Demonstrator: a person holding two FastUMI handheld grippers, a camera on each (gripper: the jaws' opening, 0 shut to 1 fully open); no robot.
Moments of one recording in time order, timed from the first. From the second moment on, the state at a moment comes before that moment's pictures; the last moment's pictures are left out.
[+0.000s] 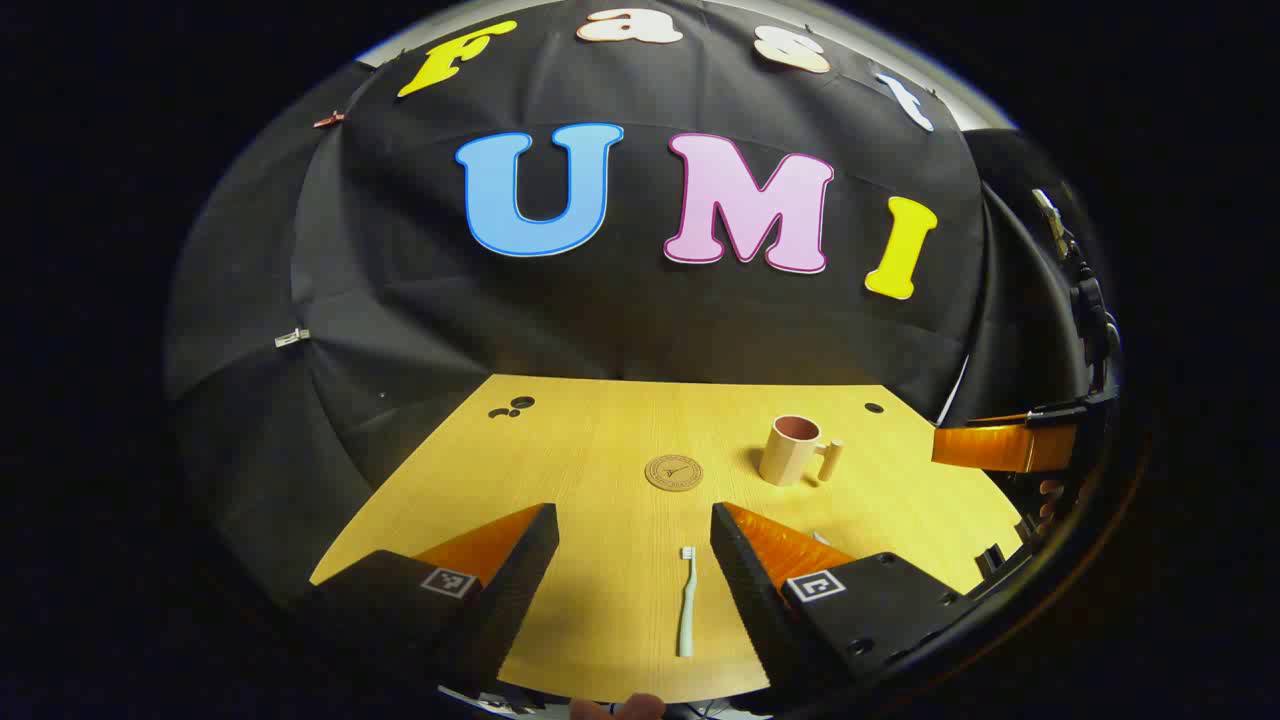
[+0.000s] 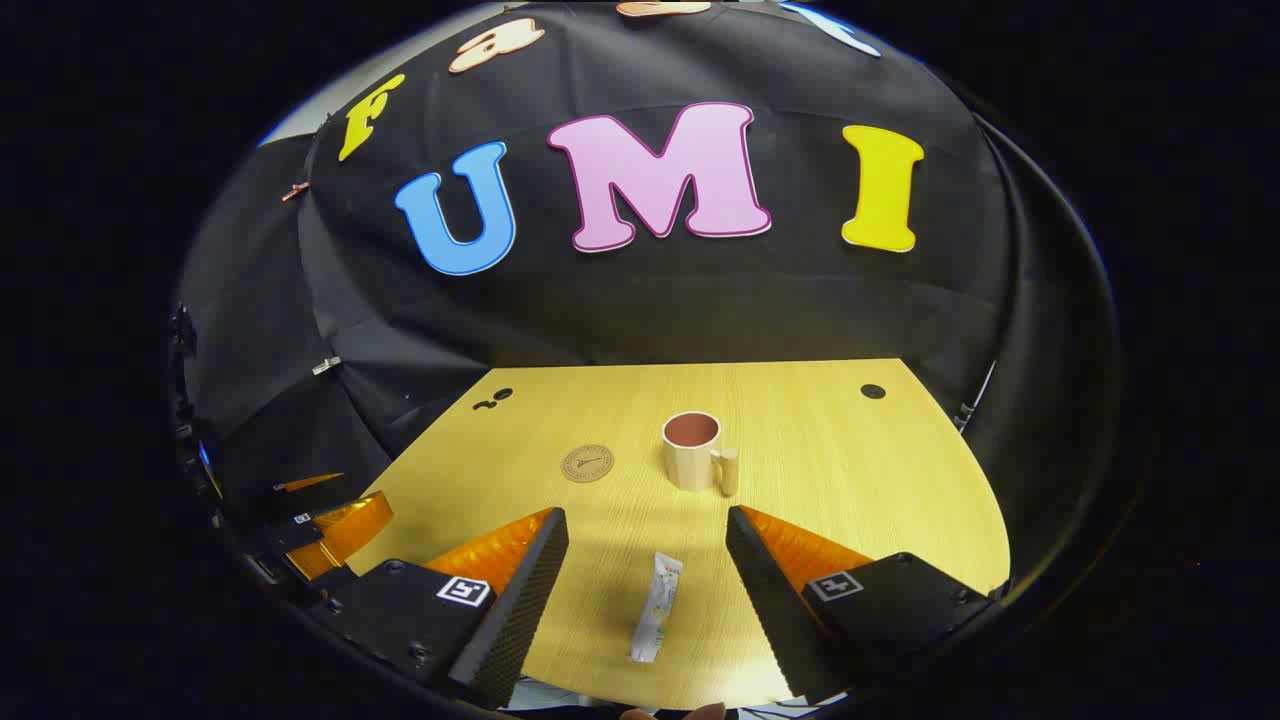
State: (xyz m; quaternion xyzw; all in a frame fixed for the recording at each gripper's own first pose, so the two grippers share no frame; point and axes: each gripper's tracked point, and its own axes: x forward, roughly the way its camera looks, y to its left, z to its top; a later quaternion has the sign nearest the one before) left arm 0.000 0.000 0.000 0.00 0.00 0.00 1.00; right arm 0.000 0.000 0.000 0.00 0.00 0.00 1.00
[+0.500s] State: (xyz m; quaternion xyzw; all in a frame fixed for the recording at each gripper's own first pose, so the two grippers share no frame) left arm 0.010 0.006 0.001 0.00 0.00 0.00 1.00; right arm 0.013 0.003 -0.003 0.00 0.01 0.00 1.00
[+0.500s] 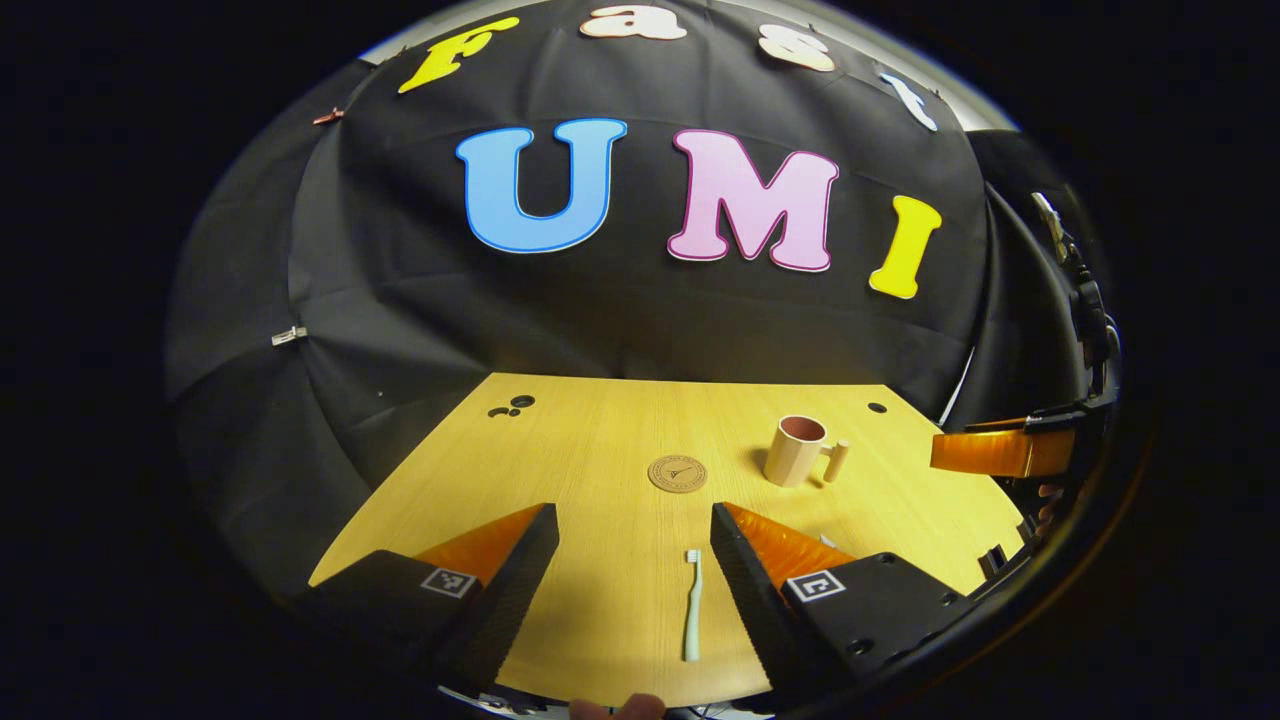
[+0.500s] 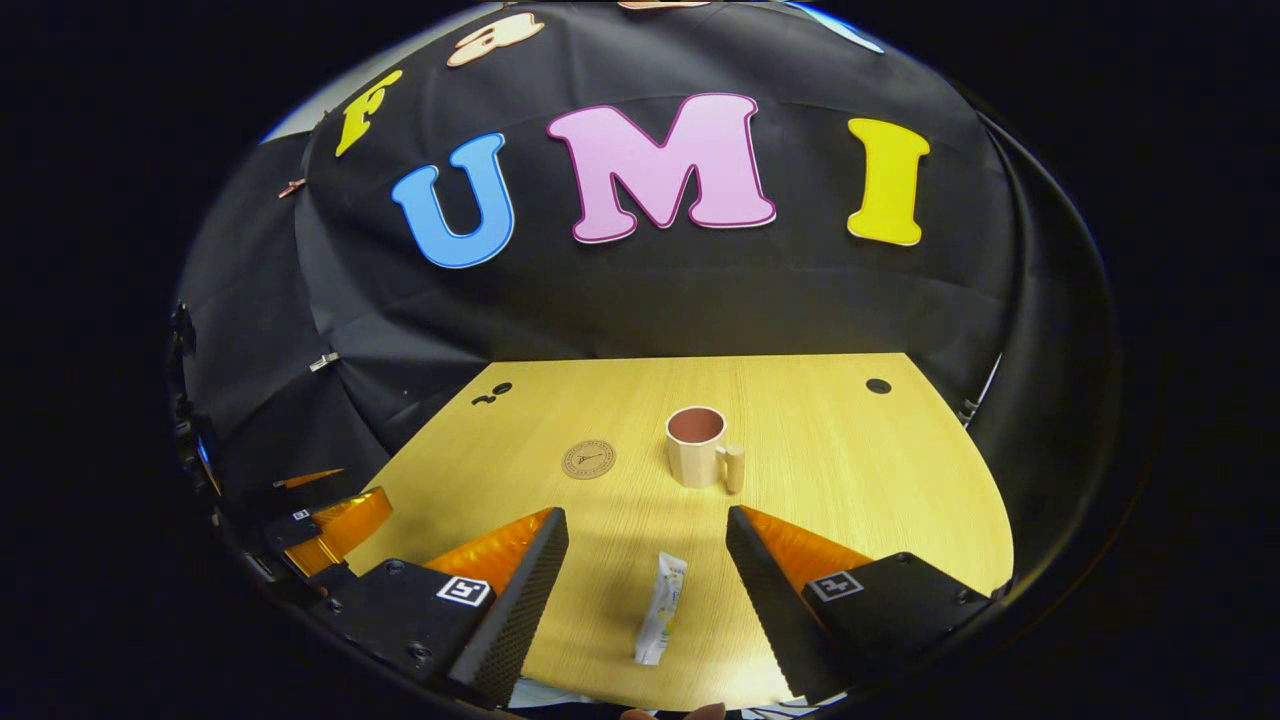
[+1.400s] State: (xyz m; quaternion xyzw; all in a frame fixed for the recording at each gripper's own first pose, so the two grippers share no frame) left arm 0.015 0.014 -0.020 0.00 0.03 0.01 1.00; right arm 0.059 -0.006 -0.094 0.02 0.17 -0.01 0.99
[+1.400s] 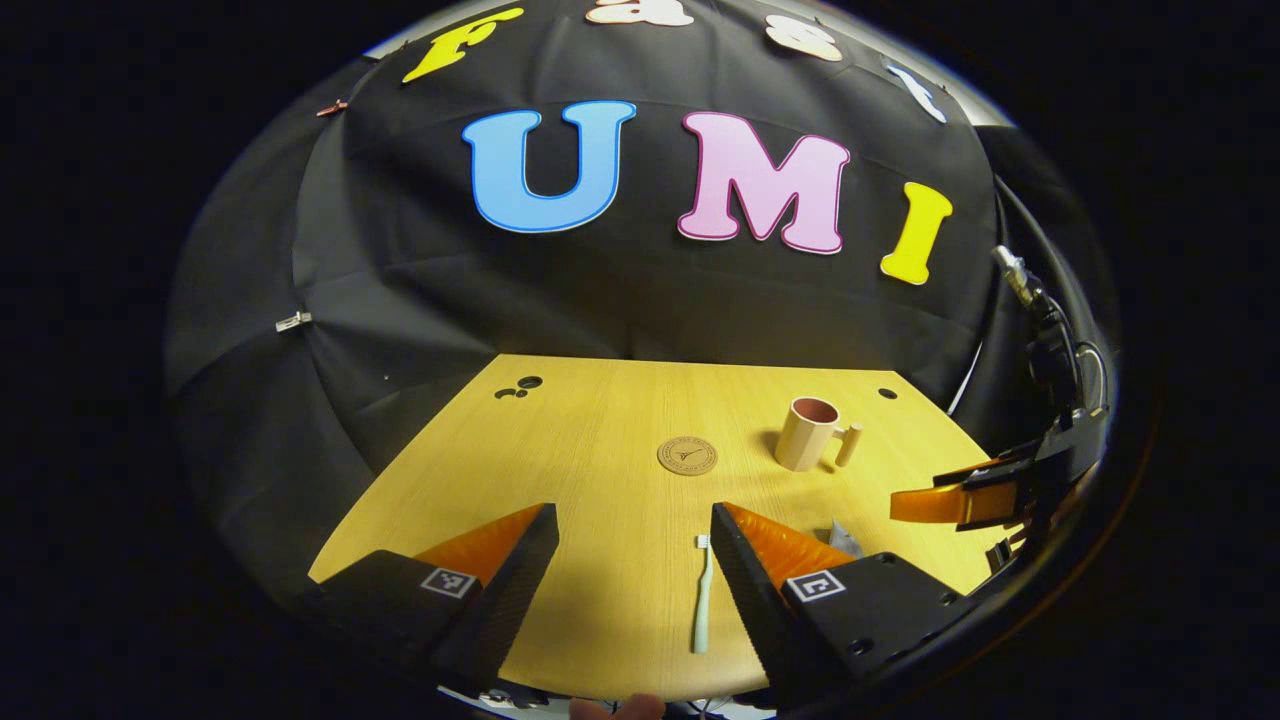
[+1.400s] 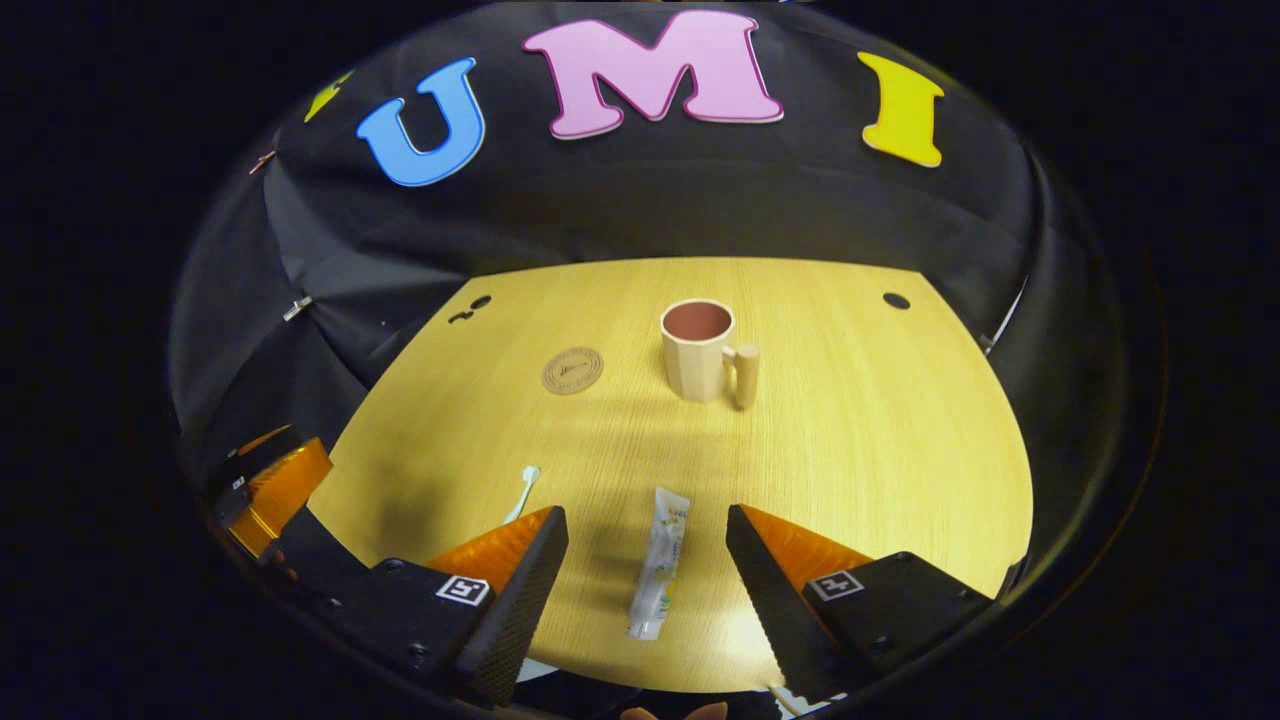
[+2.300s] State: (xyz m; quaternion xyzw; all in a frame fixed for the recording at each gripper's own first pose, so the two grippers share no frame) left arm 0.014 0.031 -0.046 -0.02 0.07 0.05 1.00; right arm 0.129 -0.027 -0.208 -0.01 0.34 -0.03 0.94
